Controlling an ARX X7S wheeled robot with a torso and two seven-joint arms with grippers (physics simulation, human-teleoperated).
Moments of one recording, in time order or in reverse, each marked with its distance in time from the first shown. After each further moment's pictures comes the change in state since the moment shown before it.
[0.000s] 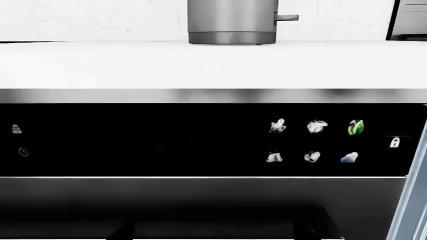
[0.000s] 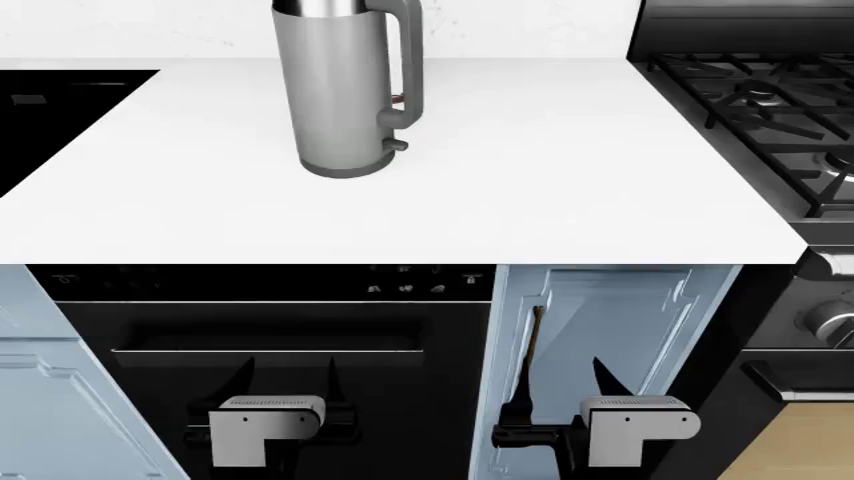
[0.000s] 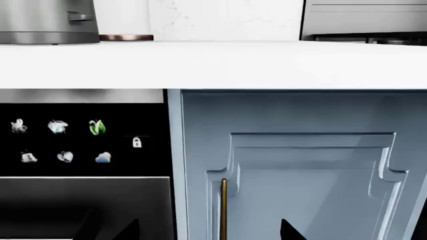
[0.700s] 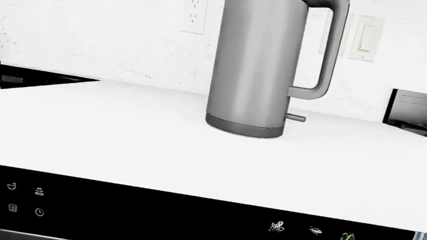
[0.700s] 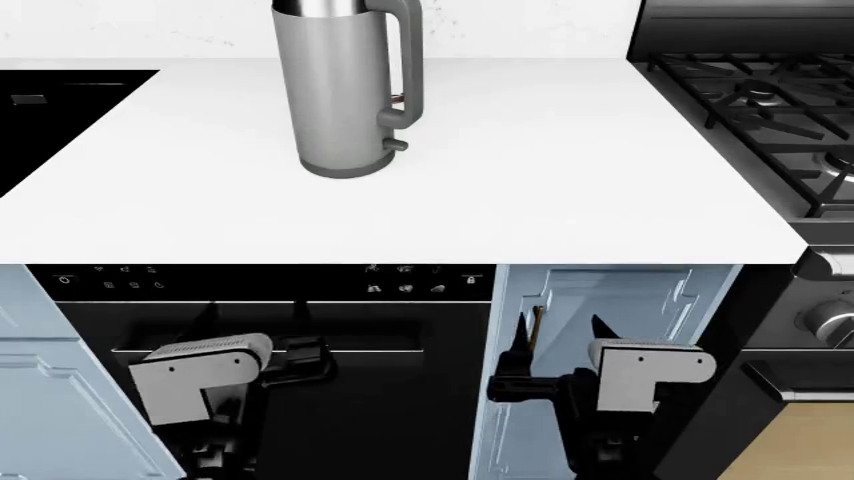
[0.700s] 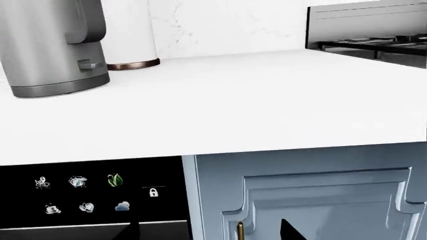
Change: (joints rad) left arm -0.052 -0.081 0.016 0.376 -0.239 -0.278 -0.143; right arm 0.092 0.052 -0.065 -0.315 0.144 0.408 0.102
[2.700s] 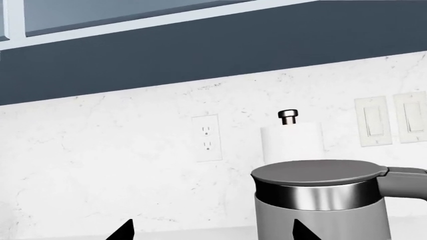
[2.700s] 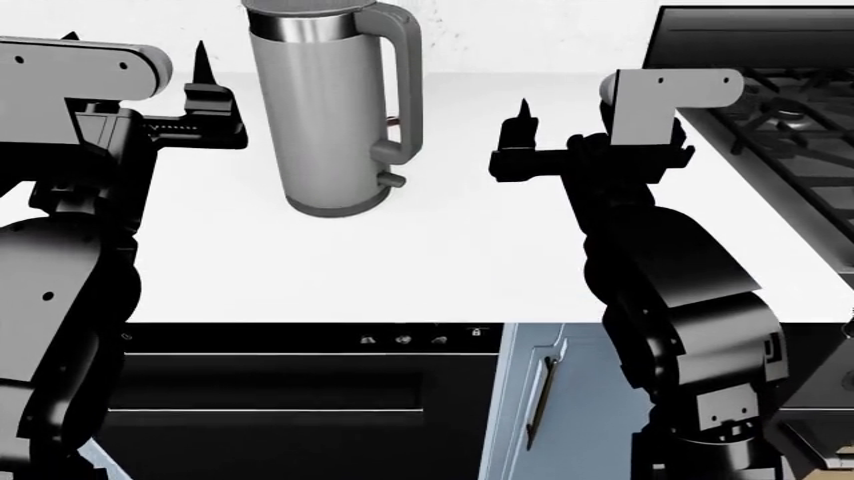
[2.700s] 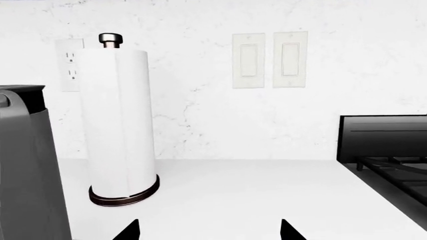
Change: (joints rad) left arm -0.755 -0.294 0.027 0.011 -0.073 -0.486 -0.030; right arm 0.795 0.082 -0.072 0.247 0.169 0.357 0.069
